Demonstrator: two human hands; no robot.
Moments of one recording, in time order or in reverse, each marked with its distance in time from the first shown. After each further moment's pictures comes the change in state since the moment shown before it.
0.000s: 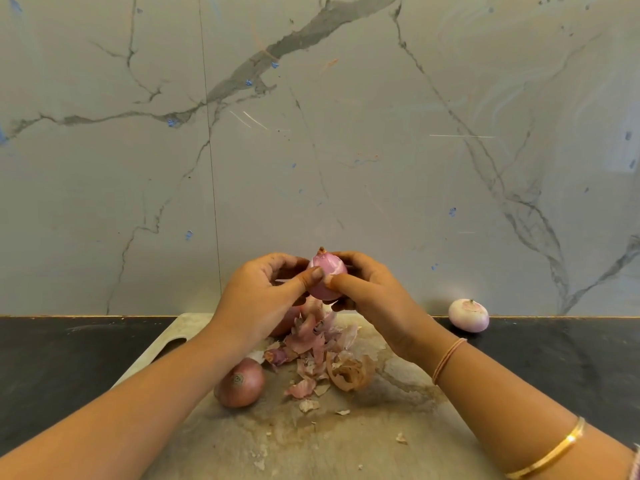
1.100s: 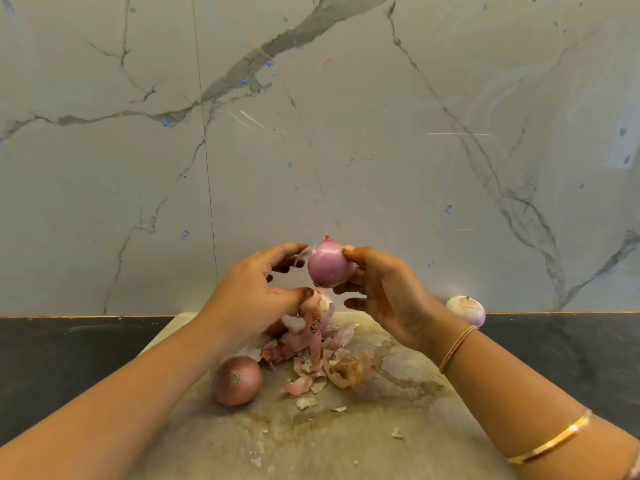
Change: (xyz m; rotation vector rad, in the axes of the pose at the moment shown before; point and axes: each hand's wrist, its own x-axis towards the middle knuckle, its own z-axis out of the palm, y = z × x) left_hand 0.010 -0.011 -0.012 0.395 -0.098 0.254; right_hand -0.002 -0.006 -0.014 0.246 -0.015 0.156
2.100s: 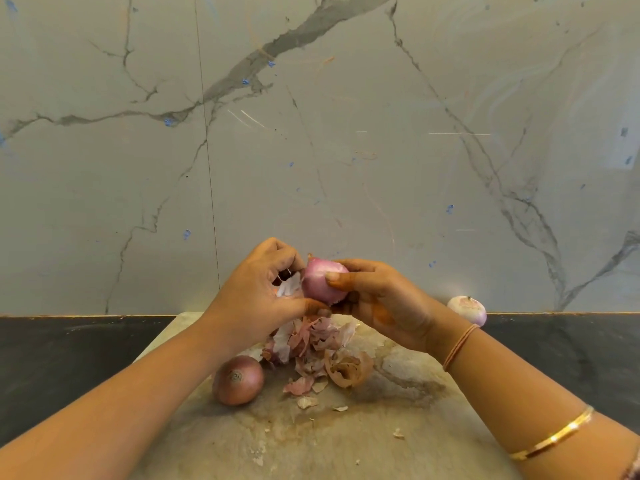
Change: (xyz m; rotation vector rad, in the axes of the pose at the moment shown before) left_hand -0.003 0.005 0.000 -0.031 0.023 0.174; right_hand 0.000 -0.002 0.000 0.029 -0.208 0.020
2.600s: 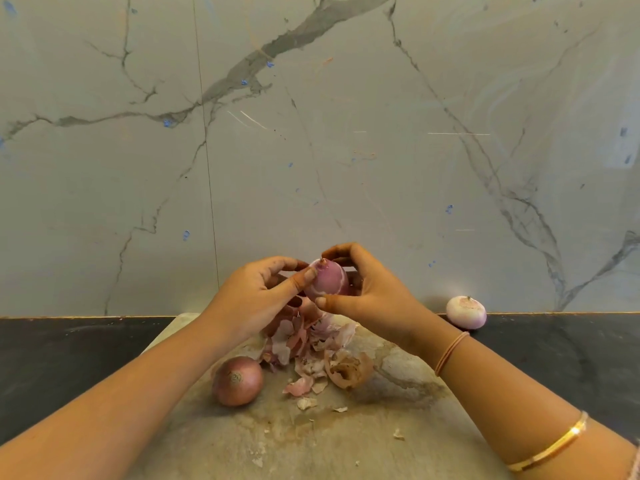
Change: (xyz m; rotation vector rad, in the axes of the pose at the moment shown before) left_hand 0.002 0.001 0.001 -0.331 -0.077 -0.398; right_hand -0.001 0.002 0.009 -0.483 0.162 -0.205
